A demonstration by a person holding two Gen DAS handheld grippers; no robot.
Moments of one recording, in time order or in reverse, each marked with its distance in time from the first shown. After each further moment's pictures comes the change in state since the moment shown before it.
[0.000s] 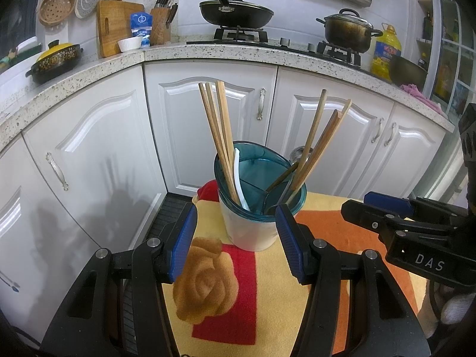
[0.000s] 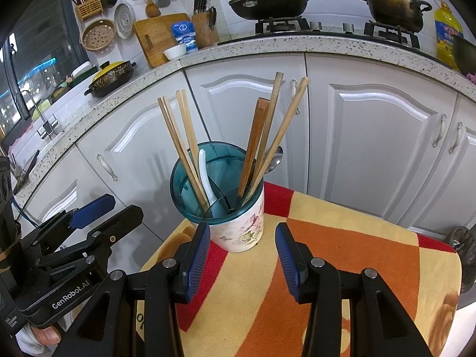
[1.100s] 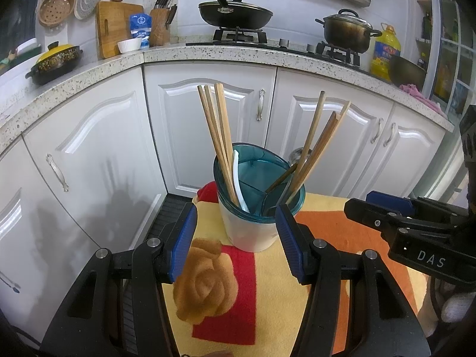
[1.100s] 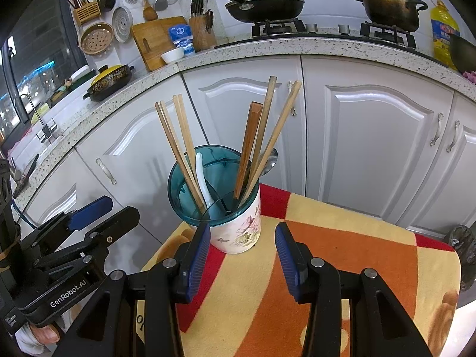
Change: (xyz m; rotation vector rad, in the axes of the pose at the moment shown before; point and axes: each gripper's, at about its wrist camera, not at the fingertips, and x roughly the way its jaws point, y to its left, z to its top) left arm 0.000 -0.001 0.001 0.005 0.000 0.000; right arm -0.003 -0.007 0.001 0.009 -0.011 -0.001
